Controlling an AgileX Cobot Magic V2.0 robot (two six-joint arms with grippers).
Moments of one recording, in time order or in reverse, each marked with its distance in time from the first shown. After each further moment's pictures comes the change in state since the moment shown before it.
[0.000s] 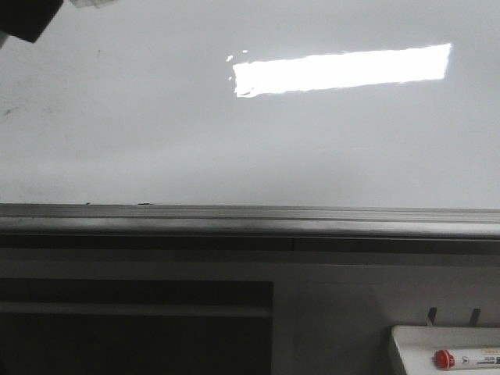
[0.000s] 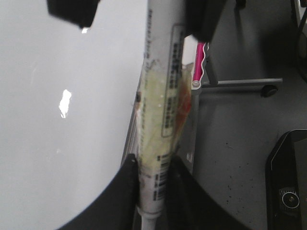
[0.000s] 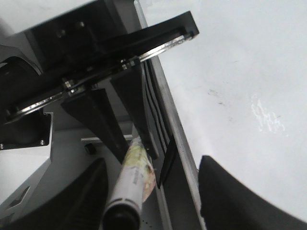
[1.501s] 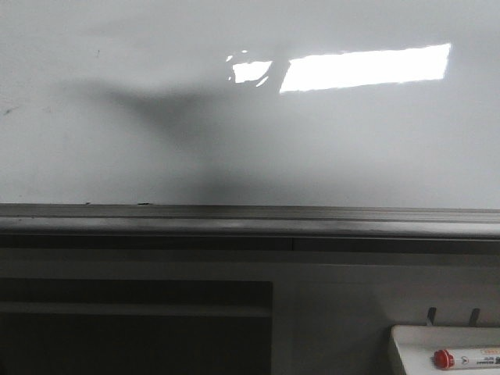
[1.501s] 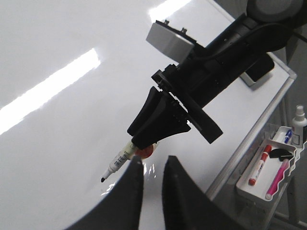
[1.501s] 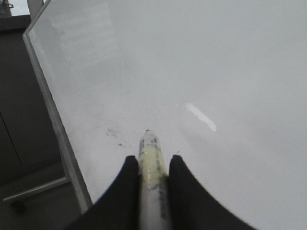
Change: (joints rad) left arm -0.002 -0.517 -0.009 0.298 -0.102 -0.626; right arm 0.008 0.305 -0.141 0.096 -0.413 -0.010
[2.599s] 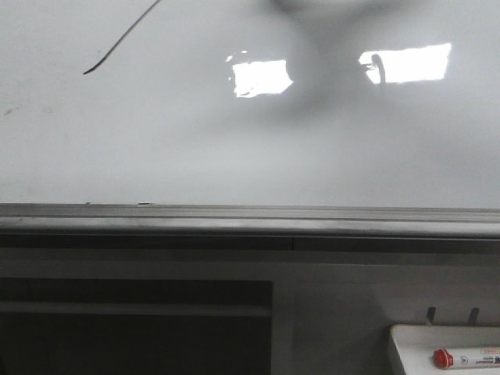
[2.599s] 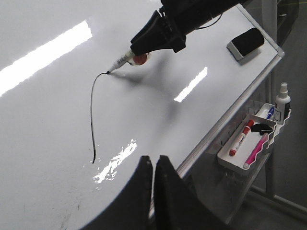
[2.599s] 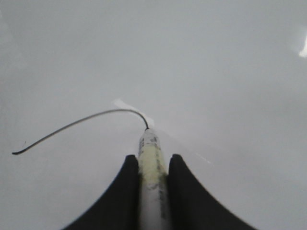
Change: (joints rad) left arm 0.000 -0.102 0.000 0.042 0.184 -0.094; right arm -0.310 -0.117 0.085 0.012 -0.016 0.004
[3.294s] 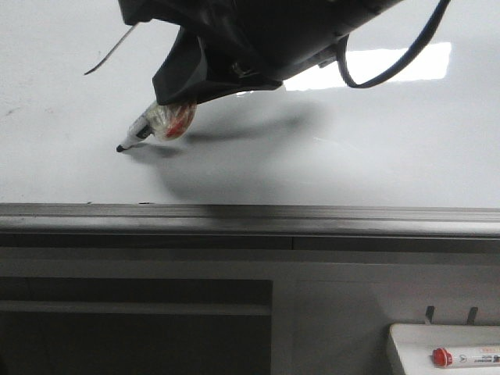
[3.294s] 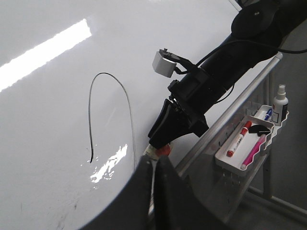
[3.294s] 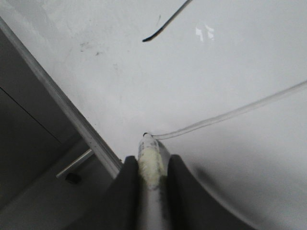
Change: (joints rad) left arm -0.023 0.000 0.000 0.000 0.000 -0.014; right arm 0.261 0.172 0.120 0.291 -0.011 0.002
